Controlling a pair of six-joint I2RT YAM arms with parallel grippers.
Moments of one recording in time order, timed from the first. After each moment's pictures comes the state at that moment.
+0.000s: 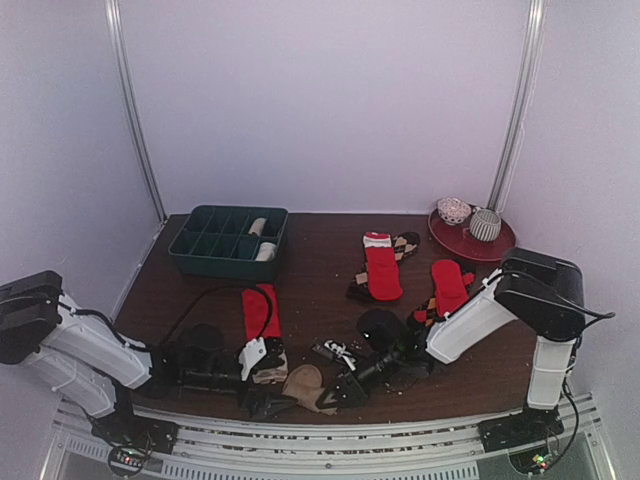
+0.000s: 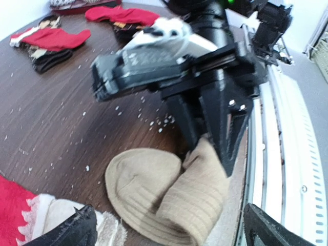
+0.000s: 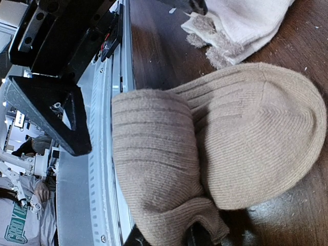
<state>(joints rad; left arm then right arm) -1.10 1.41 0.26 0.67 0.22 -0.04 1.04 1.95 0.72 0.45 -0.75 0.46</state>
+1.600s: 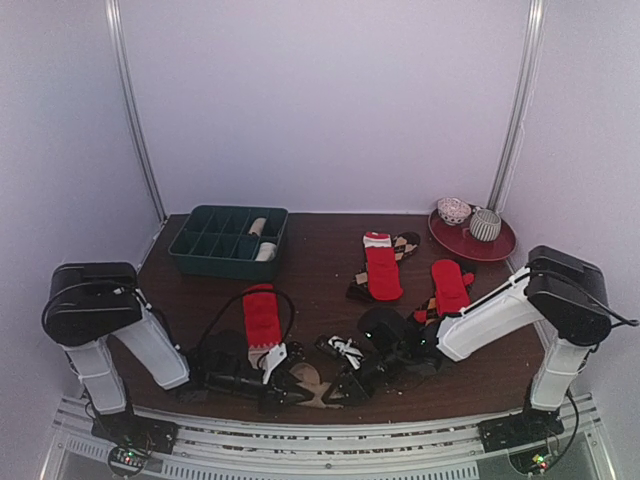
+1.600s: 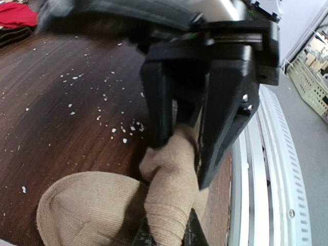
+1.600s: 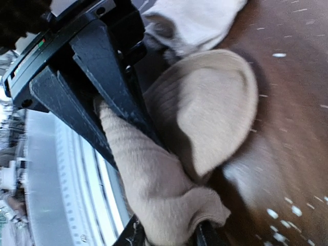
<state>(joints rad) -1.09 1.82 0.34 1.02 0.41 -0.21 1.06 1.79 0.74 0.23 -0.51 0.39</state>
